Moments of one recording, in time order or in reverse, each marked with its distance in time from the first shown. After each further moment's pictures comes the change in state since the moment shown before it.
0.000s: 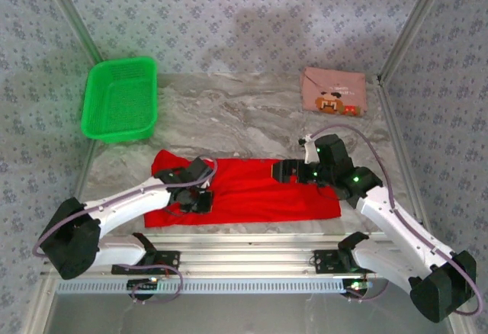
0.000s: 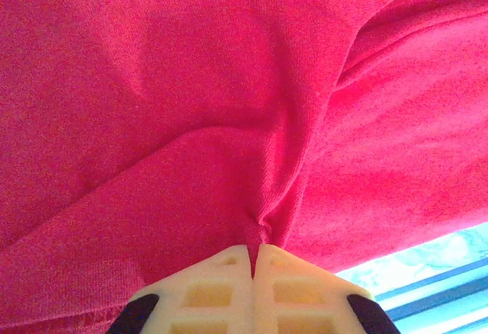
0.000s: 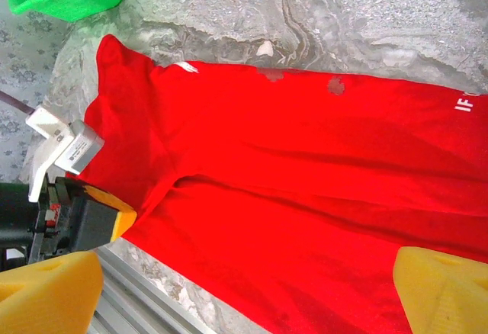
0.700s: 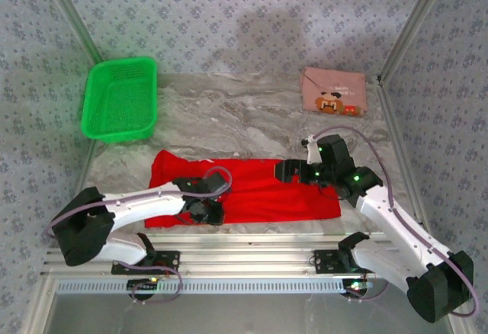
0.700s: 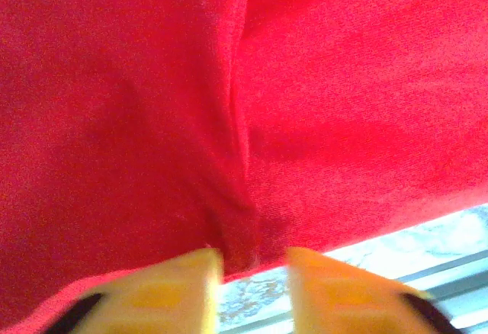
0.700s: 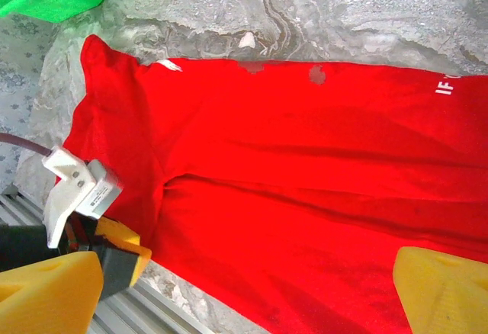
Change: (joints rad) left arm -0.193 0.110 0.011 0.043 -0.031 -0.140; right arm -0.048 0.010 -0.018 -0.011 -0.028 0.000
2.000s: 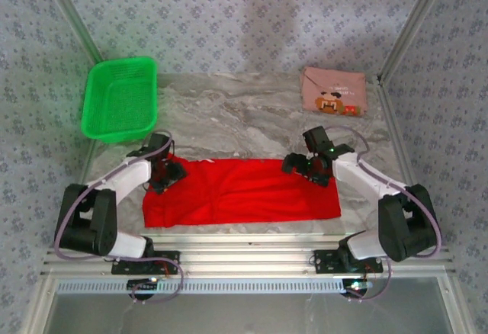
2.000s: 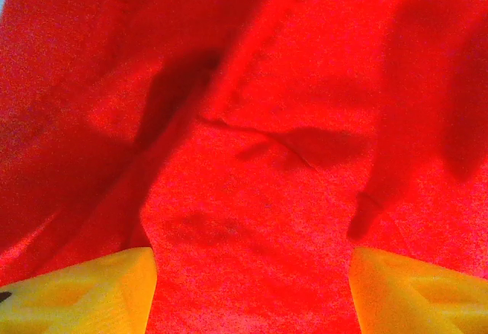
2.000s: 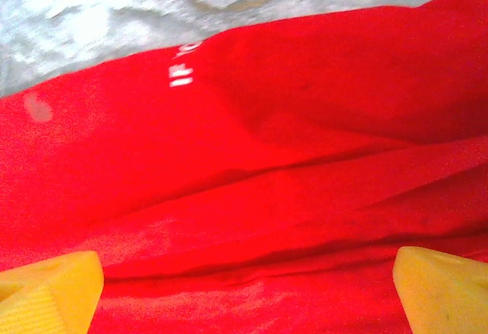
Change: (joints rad) left arm 0.769 0.057 0.039 0.069 -0.044 0.008; right arm -0.094 0.451 0.077 -0.055 0.232 0.173
